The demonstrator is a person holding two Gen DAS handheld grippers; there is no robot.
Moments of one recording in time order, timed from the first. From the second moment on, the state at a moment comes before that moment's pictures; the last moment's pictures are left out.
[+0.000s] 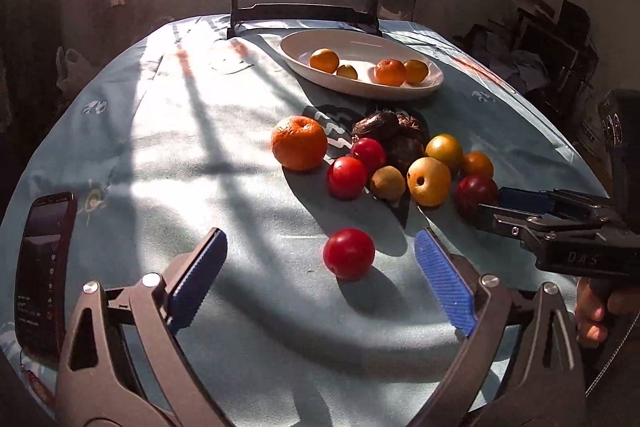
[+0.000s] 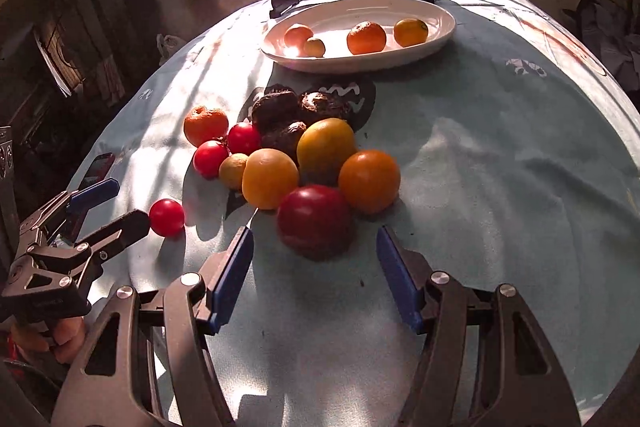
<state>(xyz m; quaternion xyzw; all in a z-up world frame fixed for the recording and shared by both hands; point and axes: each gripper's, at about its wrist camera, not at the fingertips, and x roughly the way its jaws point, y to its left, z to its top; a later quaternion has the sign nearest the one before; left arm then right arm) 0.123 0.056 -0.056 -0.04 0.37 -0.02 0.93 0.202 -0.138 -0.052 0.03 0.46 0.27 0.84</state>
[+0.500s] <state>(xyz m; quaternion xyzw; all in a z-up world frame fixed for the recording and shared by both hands) 0.121 0.051 -0.056 -0.03 0.37 -0.04 0.93 0.216 -0.136 -0.060 0.05 0.48 0.27 0.83</state>
